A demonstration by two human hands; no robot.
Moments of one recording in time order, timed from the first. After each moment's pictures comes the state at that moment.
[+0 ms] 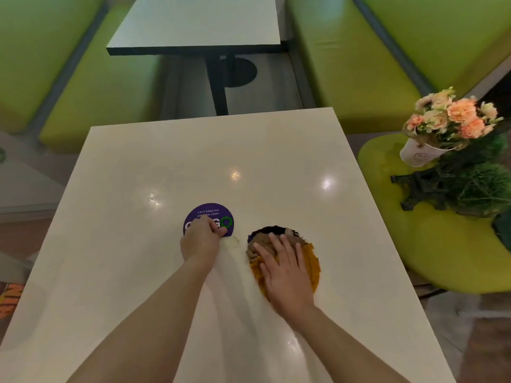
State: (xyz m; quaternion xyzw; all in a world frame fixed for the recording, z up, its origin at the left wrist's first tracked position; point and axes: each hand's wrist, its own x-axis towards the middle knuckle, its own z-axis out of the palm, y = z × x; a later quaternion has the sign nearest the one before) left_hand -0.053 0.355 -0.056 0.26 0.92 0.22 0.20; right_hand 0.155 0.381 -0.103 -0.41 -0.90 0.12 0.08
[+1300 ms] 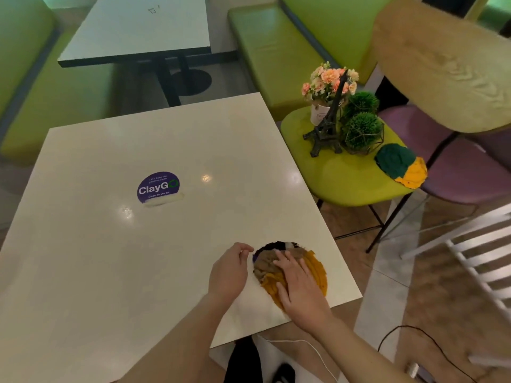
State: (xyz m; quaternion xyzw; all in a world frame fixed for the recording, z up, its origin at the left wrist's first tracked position) left_hand 0.203 0.240 -0.061 0.44 0.81 0.27 0.29; right_hand 0.395 0.266 -0.083 -0.41 -0.86 0.27 0.11
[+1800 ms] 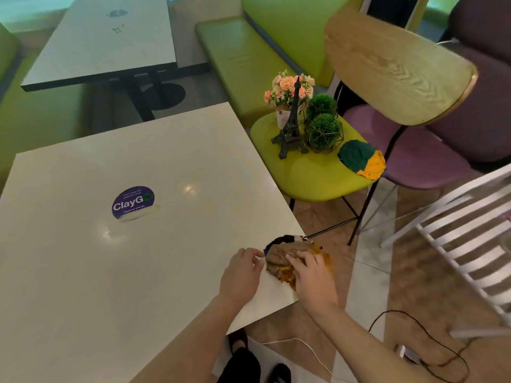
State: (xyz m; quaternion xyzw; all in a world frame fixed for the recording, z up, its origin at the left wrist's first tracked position) left_hand 0.268 0.253 -0.053 0.56 0.75 0.21 0.29; right_hand 0.452 0.278 -0.071 -0.57 -0.80 0.13 0.11
